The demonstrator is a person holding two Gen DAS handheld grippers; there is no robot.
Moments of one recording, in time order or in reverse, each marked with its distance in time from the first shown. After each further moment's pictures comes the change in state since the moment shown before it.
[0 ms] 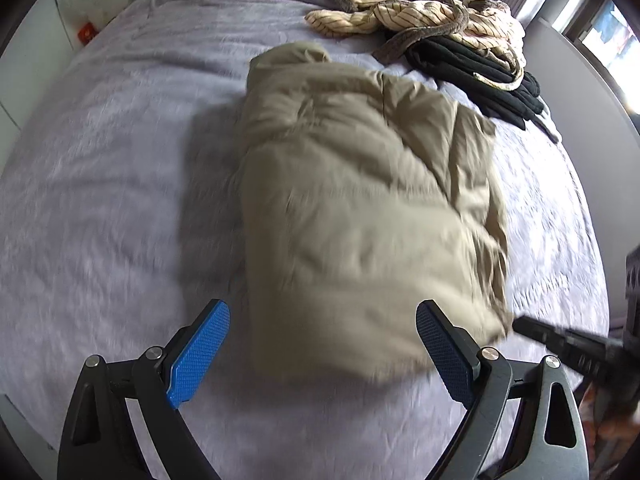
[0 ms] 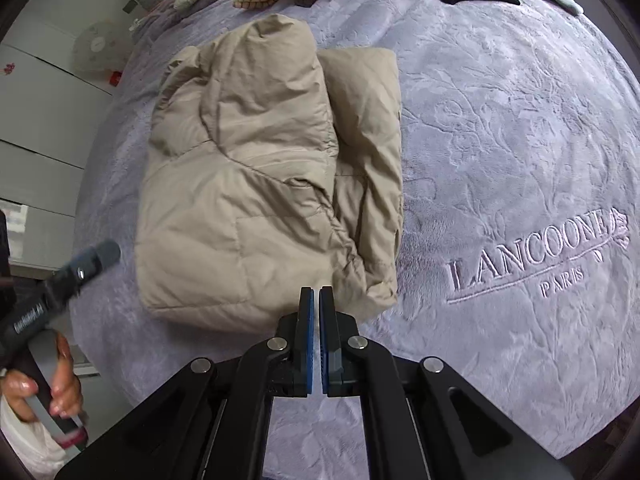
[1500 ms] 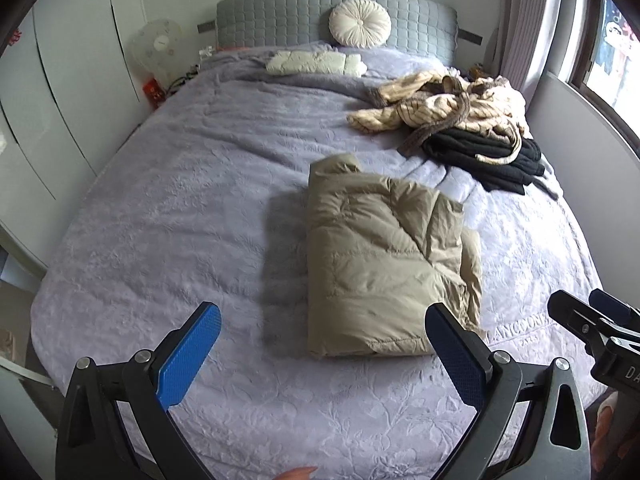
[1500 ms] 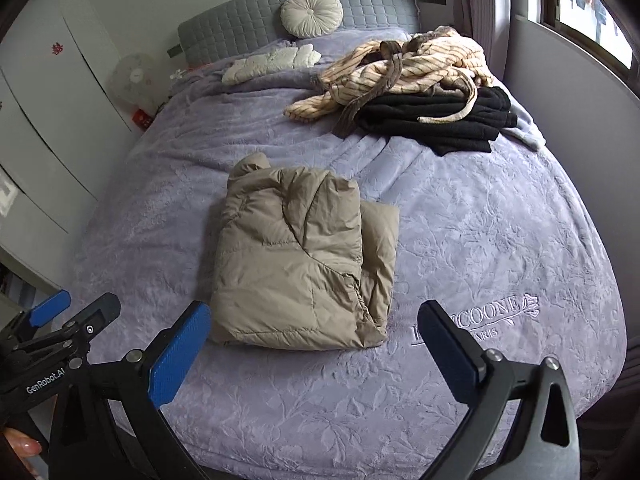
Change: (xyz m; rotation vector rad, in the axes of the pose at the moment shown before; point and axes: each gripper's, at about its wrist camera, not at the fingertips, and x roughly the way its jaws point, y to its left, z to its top) left arm -0.176 -0.023 -0.036 -0.043 -0.300 0.180; right arm -0.146 0.110 -0.049 -0.152 -0.385 -0.126
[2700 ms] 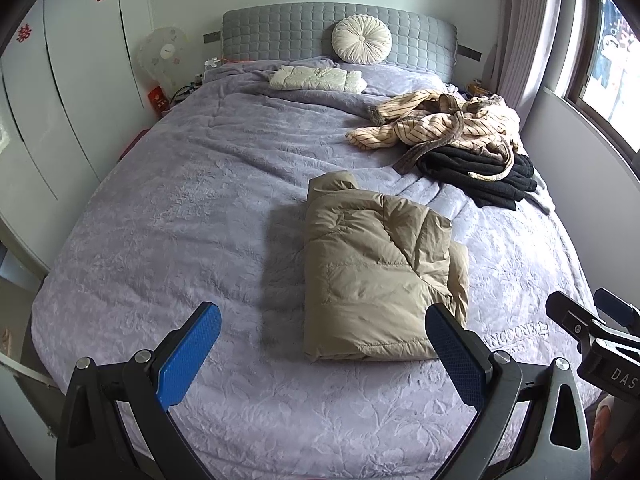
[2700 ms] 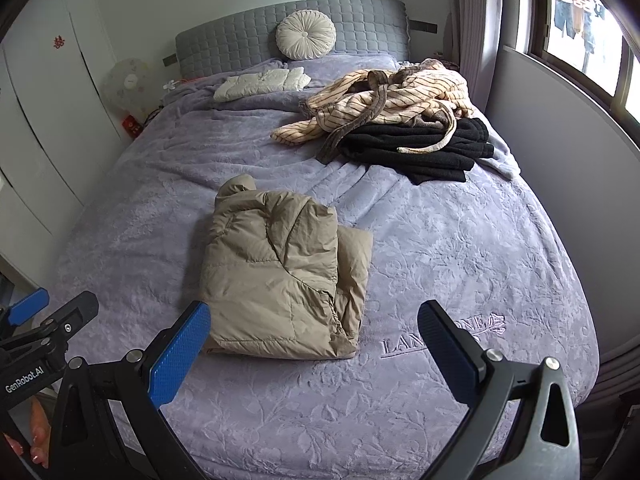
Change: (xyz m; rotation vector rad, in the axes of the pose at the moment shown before) left arm -0.029 -0.002 -0.004 -0.020 -0.042 -0.011; right arm -0.025 0.009 -0.005 -0.030 -0.058 -0.090
